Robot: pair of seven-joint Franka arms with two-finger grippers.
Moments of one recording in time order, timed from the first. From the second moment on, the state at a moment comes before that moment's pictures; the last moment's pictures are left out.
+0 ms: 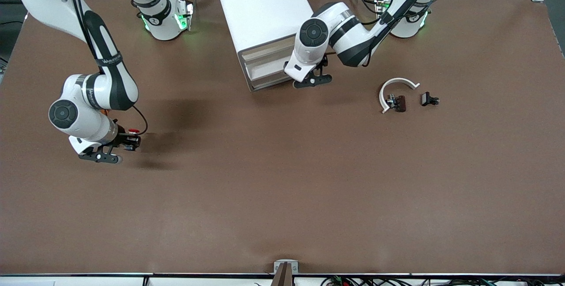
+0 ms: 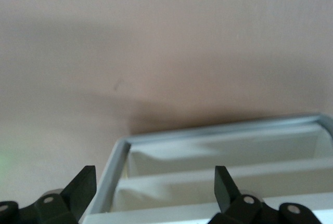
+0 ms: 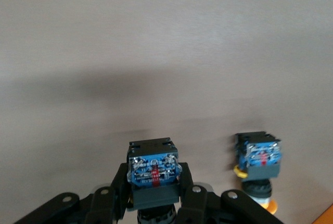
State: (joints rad) left arm -0.18 0.38 -0.76 -2.06 -0.01 2.17 -1.11; right arm 0.05 0.41 -0.11 -2.09 -0.06 2.42 0.13
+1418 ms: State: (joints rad) left arm 0.22 0.40 -0.76 -1.82 0.13 2.08 -1.04; right arm 0.04 0.48 -0.11 -2.09 -0.07 2.43 0.13
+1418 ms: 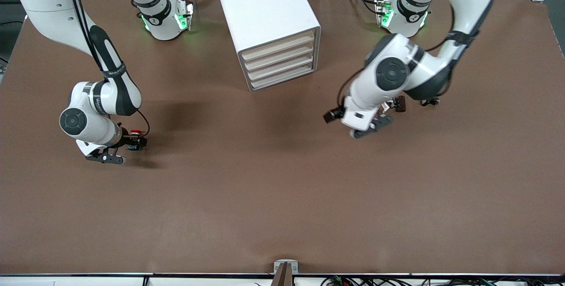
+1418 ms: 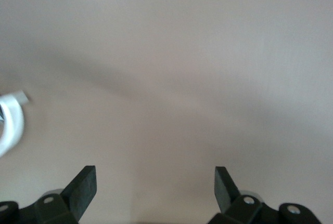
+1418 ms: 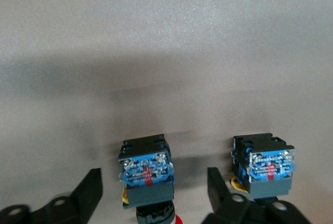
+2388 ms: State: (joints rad) left arm 0.66 0.34 -0.77 -1.54 0.20 1.92 -0.52; right arm 0.08 0.00 -0.09 -2.05 -0.05 1.92 0.15
